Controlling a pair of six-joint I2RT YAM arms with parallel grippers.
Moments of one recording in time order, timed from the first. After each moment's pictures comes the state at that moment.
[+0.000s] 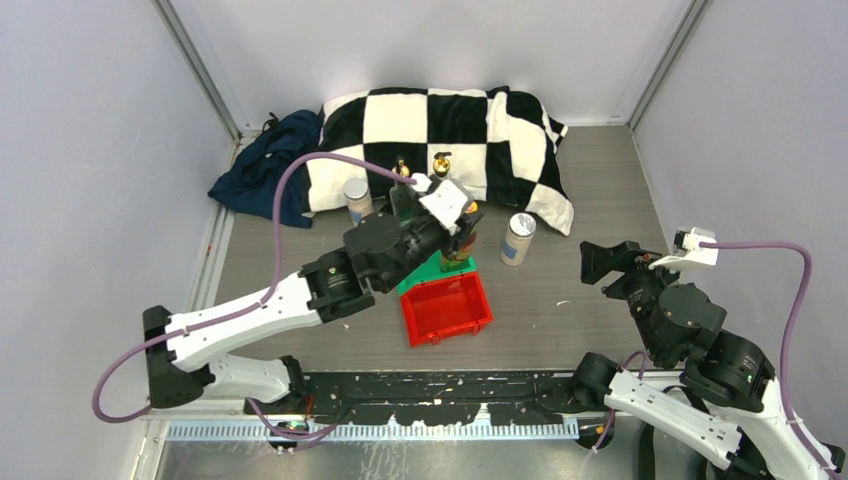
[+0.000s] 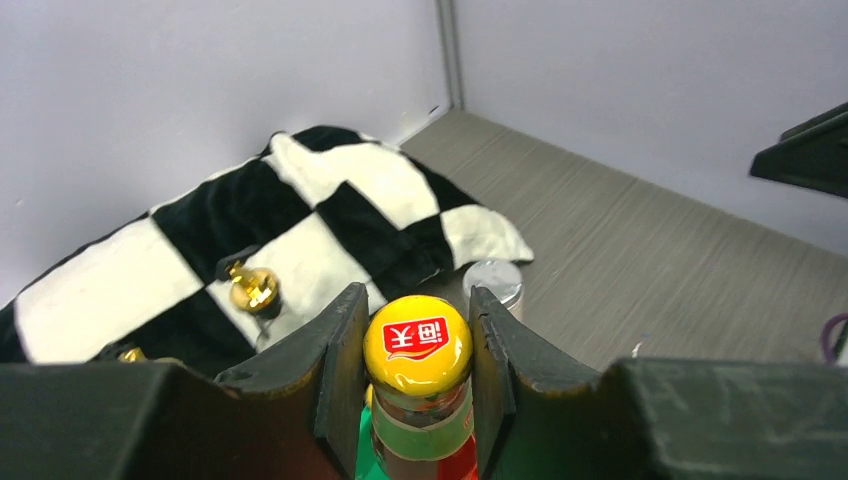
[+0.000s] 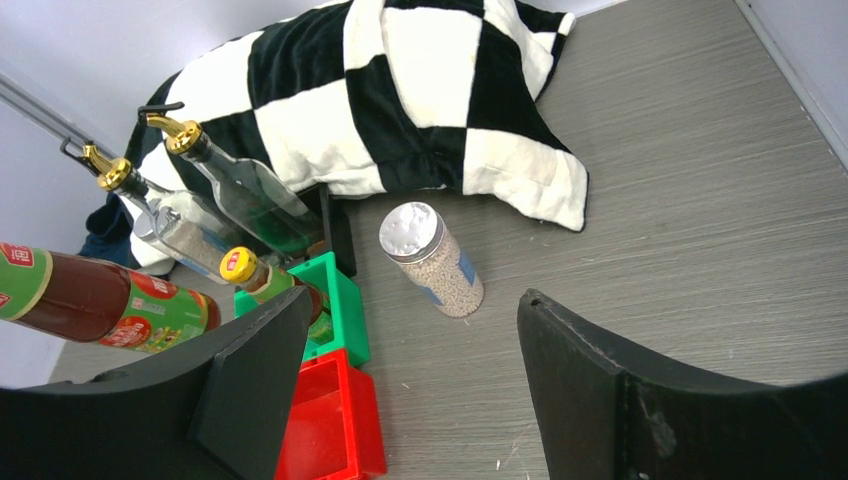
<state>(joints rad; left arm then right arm) -1.17 1.20 1.19 0.11 -0.36 0.18 0.91 0.36 0.99 -0.82 0.84 0.54</state>
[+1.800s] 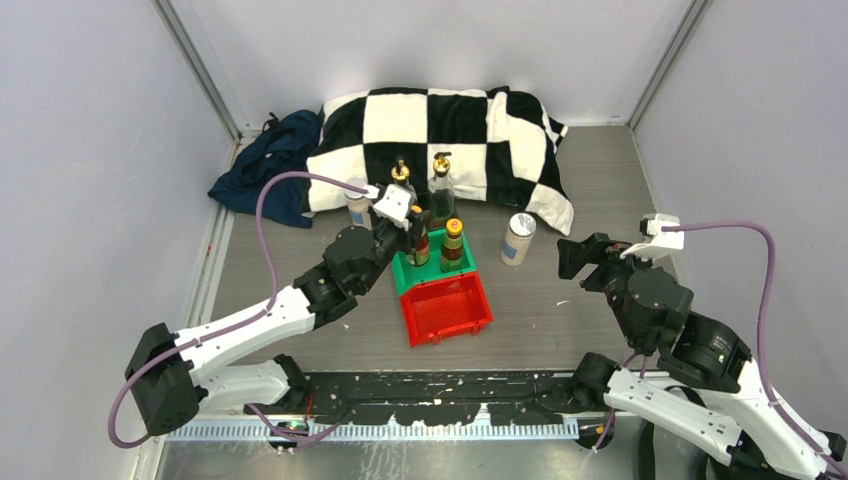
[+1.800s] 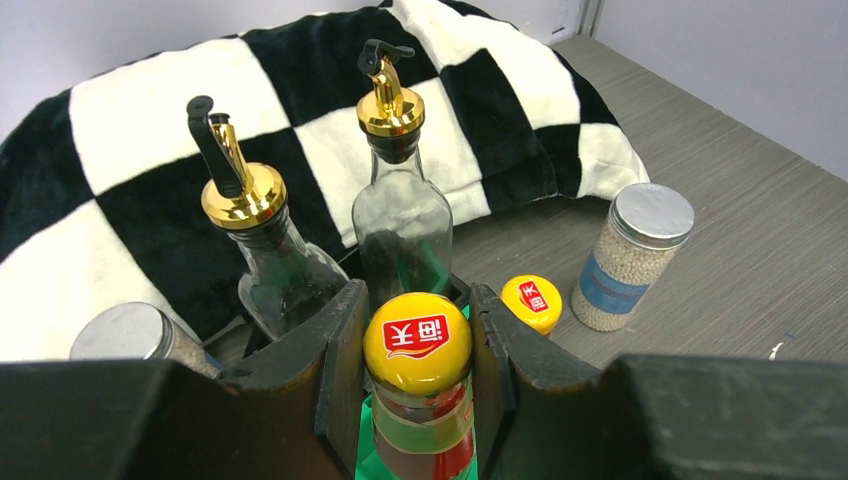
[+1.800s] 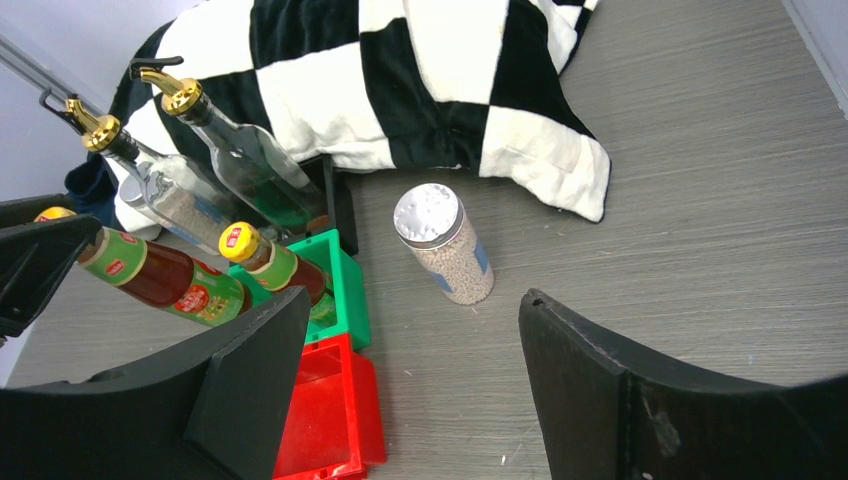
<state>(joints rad) -0.91 1.11 0.77 0.36 -0.38 0.04 0.91 0.46 0.96 -0.77 0.79 0.53</state>
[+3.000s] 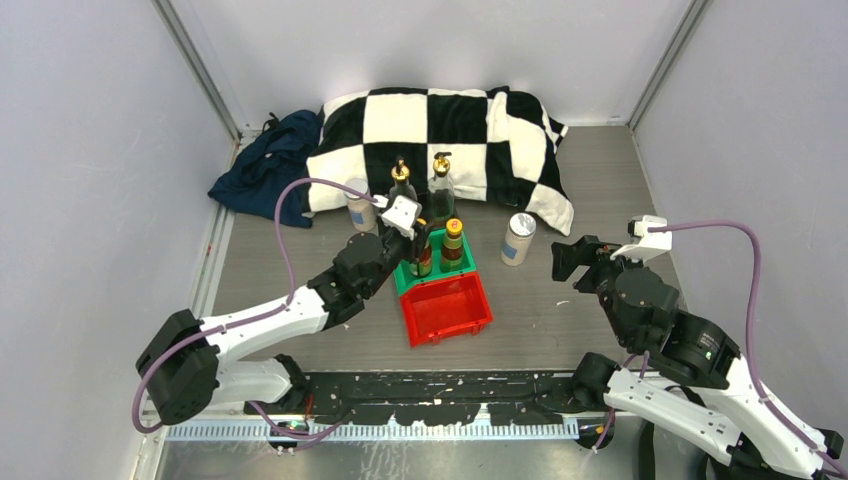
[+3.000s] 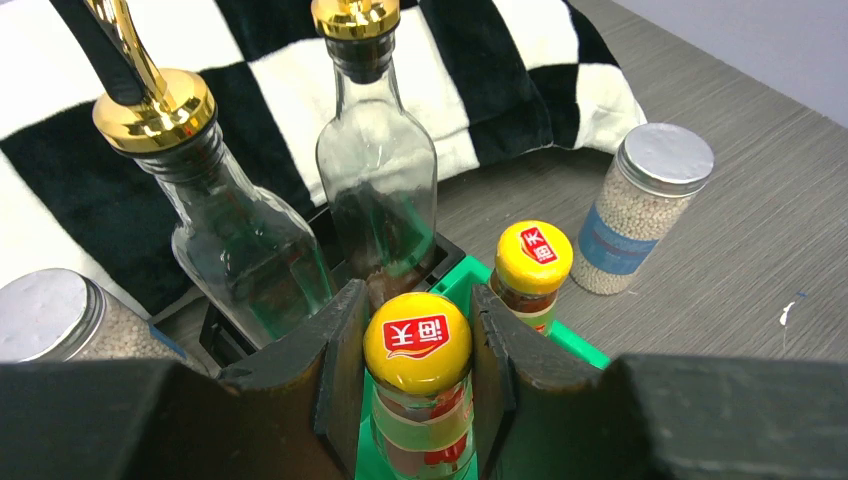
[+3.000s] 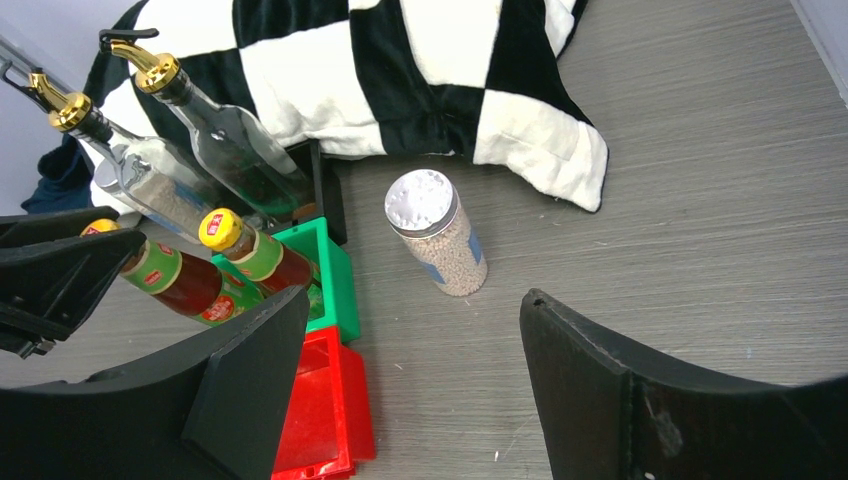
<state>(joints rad) -0.88 1.19 0.67 0.49 -0.32 0.00 0.91 0.47 0.91 -0.75 0.79 0.53</state>
